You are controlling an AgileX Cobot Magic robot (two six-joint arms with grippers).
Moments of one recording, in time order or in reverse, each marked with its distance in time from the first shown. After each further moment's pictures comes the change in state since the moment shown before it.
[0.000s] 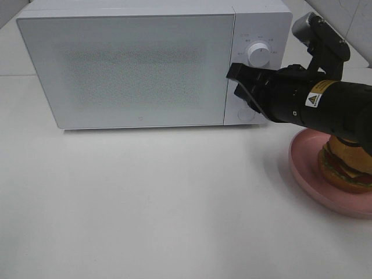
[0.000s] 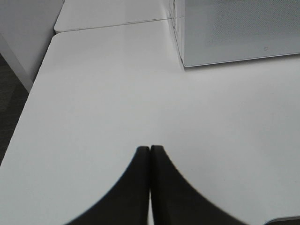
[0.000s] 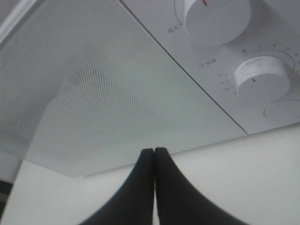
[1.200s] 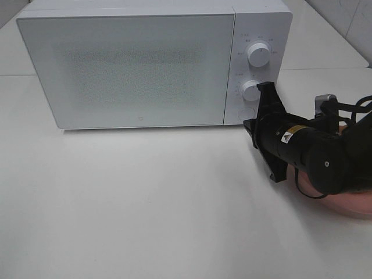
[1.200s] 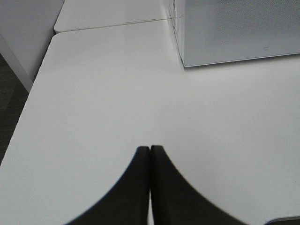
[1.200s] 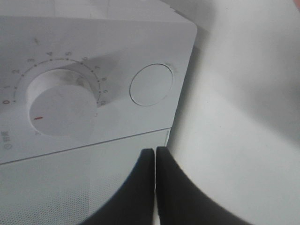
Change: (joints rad) left arm 0.000 0.000 0.000 0.000 0.000 0.000; right arm 0.000 0.359 -0.008 0.286 -0.273 0.628
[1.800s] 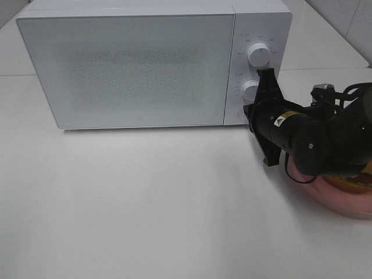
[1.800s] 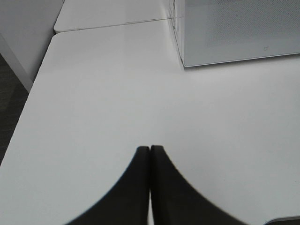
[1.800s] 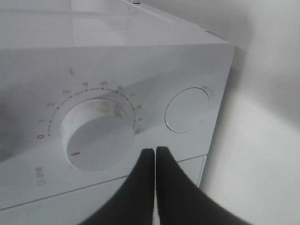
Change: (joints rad) left arm 0.000 0.000 0.000 0.000 0.000 0.000; right arm 0.000 0.035 -0.100 0.104 -0.001 -0.039
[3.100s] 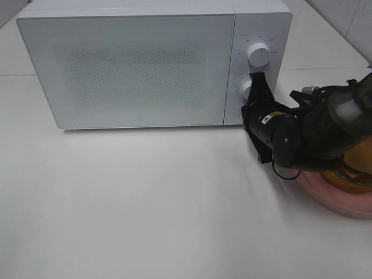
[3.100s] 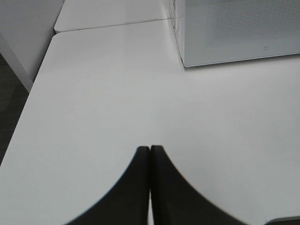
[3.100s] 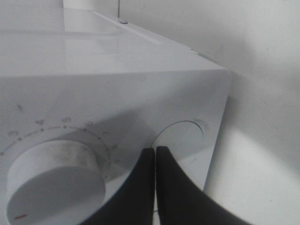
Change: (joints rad) left arm 0.000 0.000 0.000 0.000 0.000 0.000; right arm 0.000 0.124 -0.117 0.105 -0.009 -0.090
